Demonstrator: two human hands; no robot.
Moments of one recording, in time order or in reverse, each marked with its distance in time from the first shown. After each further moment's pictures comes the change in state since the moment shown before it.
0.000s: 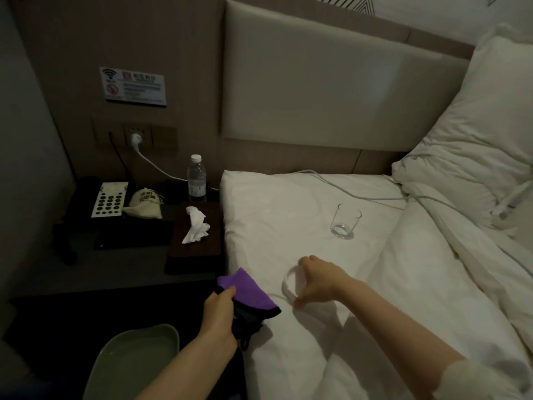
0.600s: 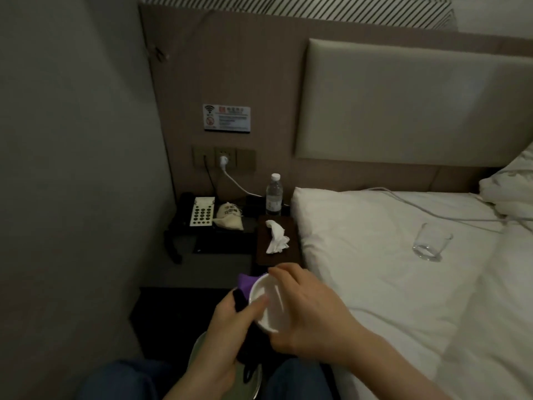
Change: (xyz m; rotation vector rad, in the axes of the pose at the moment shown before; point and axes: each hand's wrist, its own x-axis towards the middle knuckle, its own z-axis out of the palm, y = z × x) left_hand -0.089 0.096 -0.119 0.160 -0.091 0.270; right_hand -0.102 -0.213 -0.032 0.197 0.435 -0.600
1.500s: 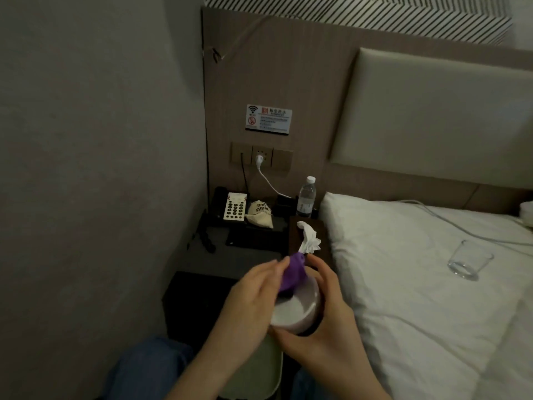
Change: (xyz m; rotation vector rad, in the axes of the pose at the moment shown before) left_hand -0.021 0.034 -0.065 0.530 -0.143 0.447; right_hand -0.008 -0.090 0.027 0.814 0.298 0.124
